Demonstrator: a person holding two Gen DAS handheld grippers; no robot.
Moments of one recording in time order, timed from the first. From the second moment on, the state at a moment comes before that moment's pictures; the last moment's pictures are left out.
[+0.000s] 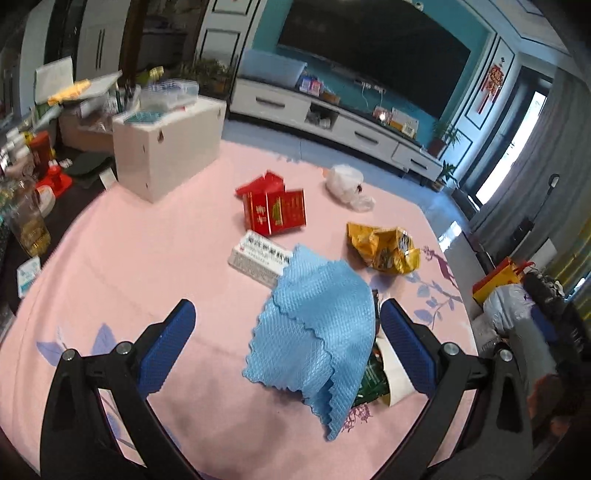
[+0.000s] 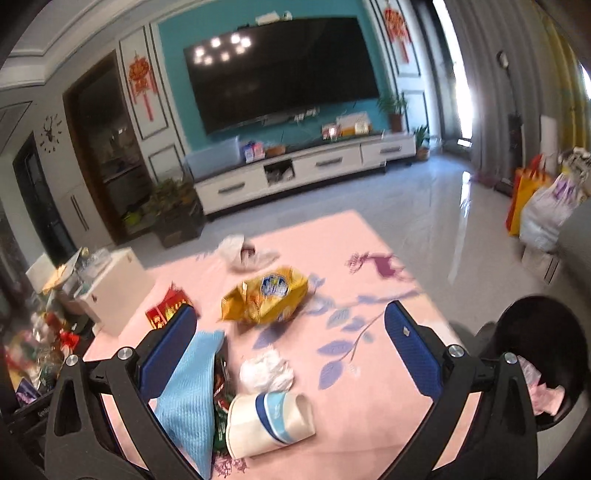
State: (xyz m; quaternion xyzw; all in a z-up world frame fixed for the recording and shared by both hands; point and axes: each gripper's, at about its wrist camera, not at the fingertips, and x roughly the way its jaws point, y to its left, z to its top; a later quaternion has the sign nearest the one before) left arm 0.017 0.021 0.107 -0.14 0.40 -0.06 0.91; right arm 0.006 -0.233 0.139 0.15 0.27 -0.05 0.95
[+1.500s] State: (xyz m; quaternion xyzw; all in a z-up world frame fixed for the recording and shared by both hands) left arm -0.026 0.073 0.138 -0.16 0.44 -0.11 0.88; right arm 0.013 -0.208 0.138 0.12 0.30 -0.03 0.95
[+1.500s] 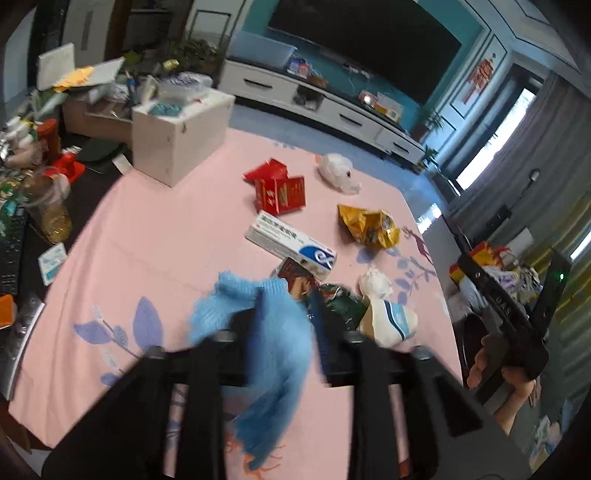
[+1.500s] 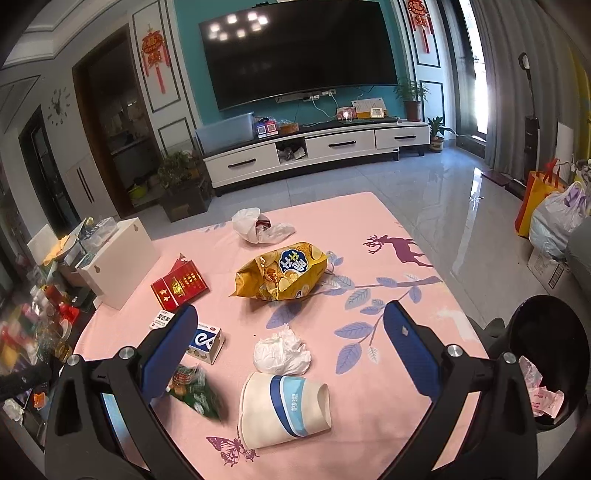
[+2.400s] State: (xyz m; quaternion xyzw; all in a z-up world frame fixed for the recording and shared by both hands) left arm -0.010 0.077 0.022 -0.06 0.59 -0.04 0.81; right arm 0.091 -0.186 0.046 0.10 0.48 0.03 0.87
